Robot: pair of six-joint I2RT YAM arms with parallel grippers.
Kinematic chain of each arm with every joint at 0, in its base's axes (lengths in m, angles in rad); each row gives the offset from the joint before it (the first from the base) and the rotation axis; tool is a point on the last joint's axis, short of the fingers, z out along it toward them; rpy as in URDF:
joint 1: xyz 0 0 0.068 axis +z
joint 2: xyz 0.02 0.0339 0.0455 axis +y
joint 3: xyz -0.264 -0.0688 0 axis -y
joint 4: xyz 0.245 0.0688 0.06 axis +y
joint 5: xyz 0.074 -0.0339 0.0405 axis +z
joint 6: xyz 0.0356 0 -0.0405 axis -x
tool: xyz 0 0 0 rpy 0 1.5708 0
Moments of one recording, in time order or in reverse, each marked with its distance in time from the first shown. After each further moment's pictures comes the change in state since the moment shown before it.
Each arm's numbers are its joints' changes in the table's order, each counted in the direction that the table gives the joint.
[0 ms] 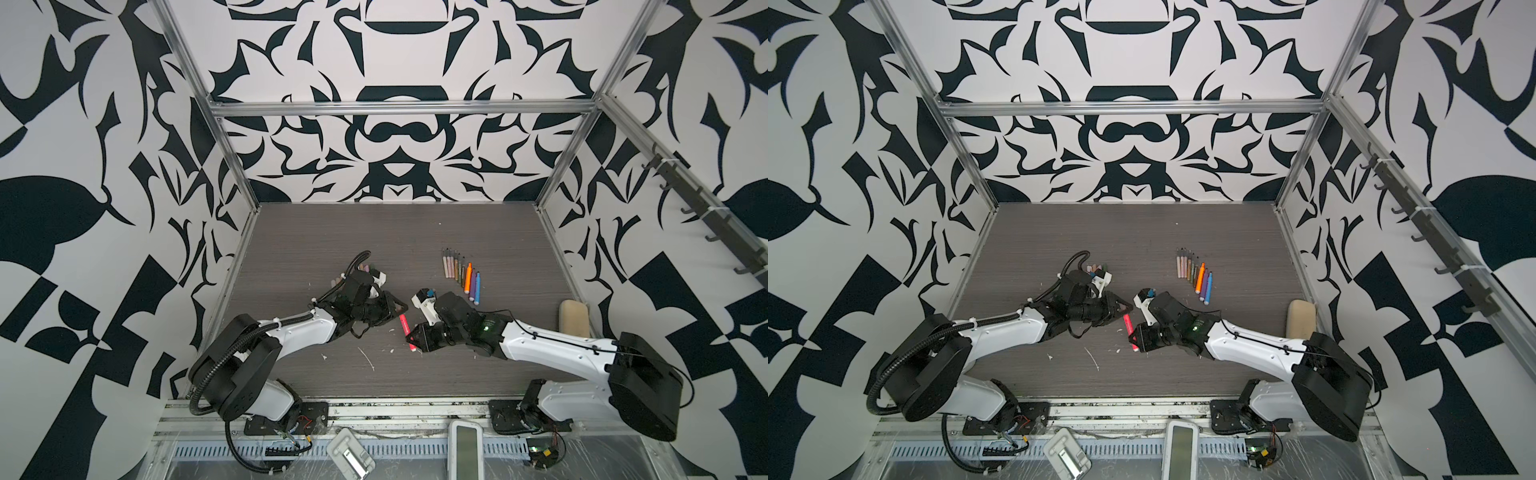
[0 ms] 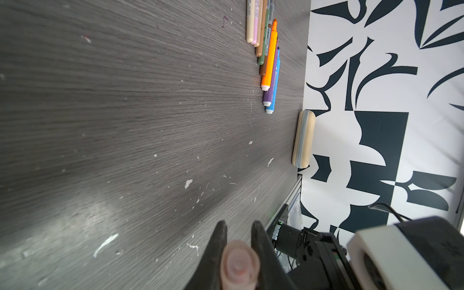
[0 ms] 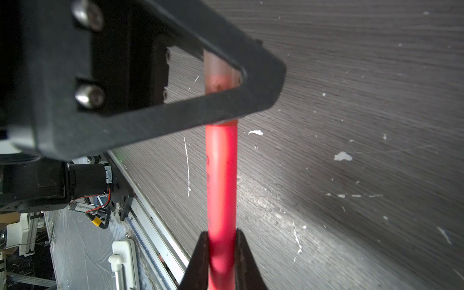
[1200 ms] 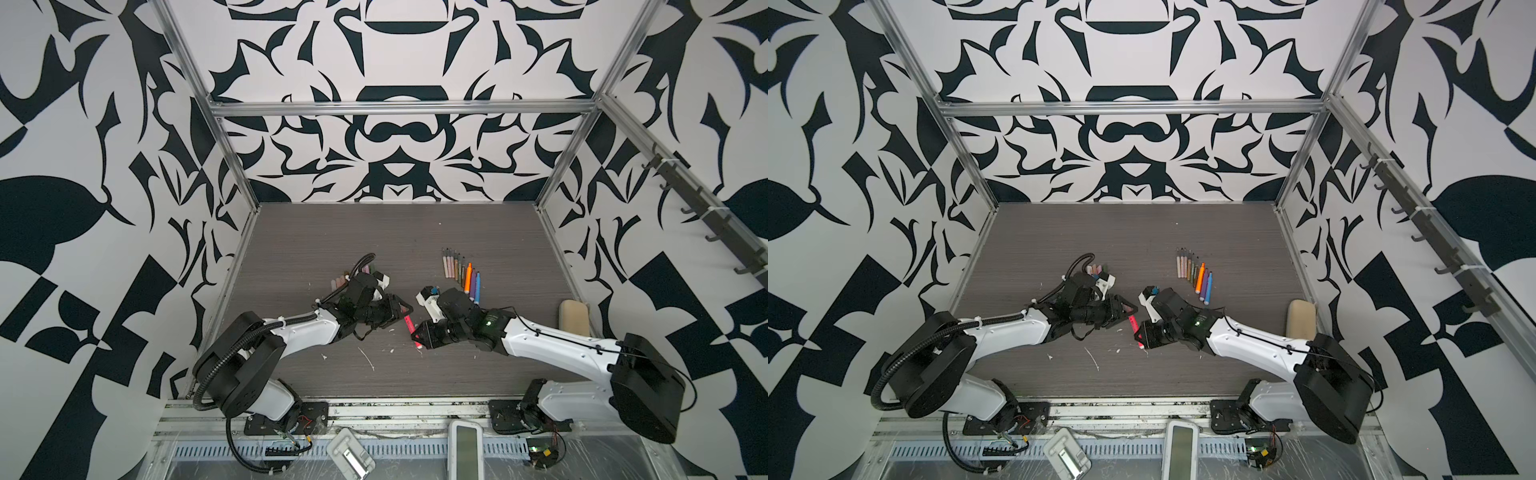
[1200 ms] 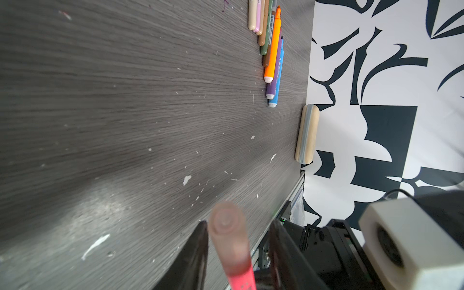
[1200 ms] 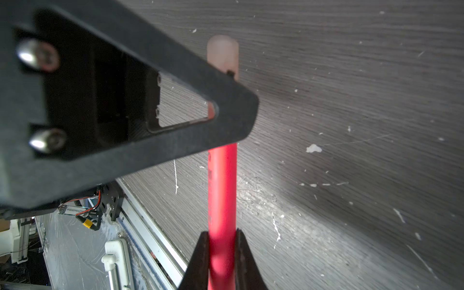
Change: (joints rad) left arm -0.036 0.025 0.000 -0.012 0.010 0.005; right arm -0.045 -0.008 0.025 0.087 0.007 0.026
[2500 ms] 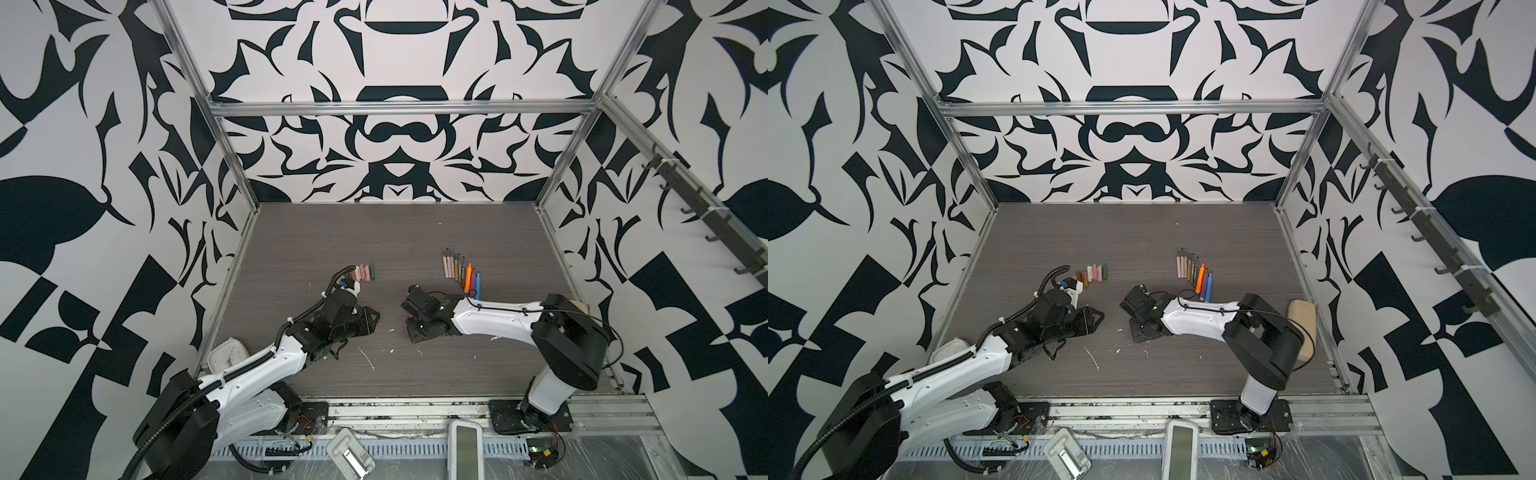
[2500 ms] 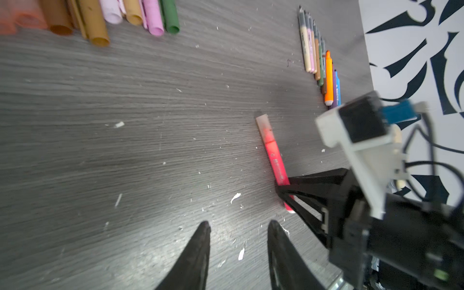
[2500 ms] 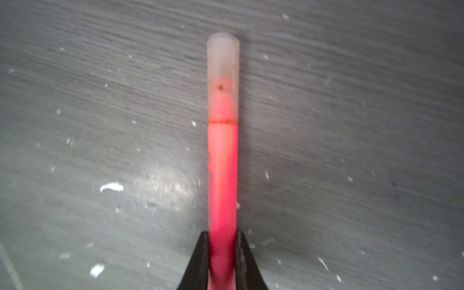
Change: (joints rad) left arm 0.000 -0.398 -0.143 0.352 0.383 -0.284; right arm 0.046 0.364 0.237 0.218 -0.370 0.004
